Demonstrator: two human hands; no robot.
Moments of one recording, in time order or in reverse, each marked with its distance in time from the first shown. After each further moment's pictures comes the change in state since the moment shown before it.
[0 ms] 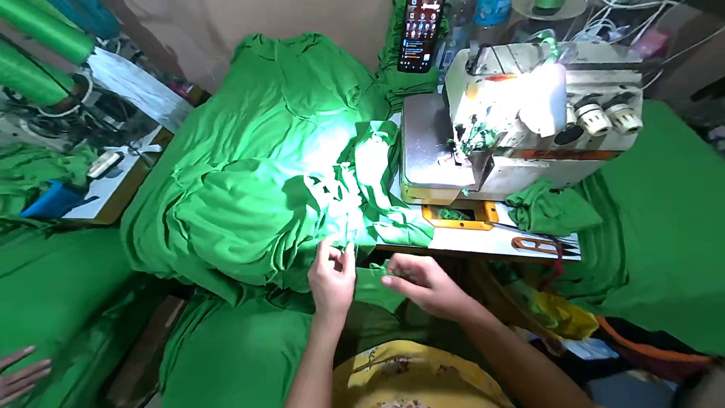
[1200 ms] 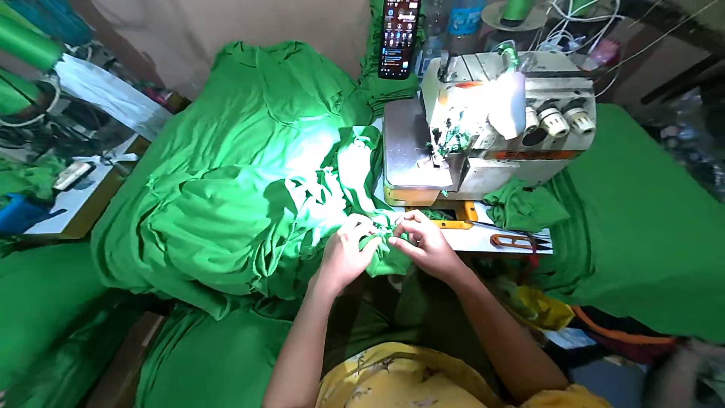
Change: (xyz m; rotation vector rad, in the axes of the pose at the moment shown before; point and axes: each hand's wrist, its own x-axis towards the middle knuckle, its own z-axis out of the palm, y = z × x) left_hand 0.054 0.029 0.018 -0.052 -0.670 0.209; right_hand 0.017 0.009 -0.045 -0.403 0.276 0.120
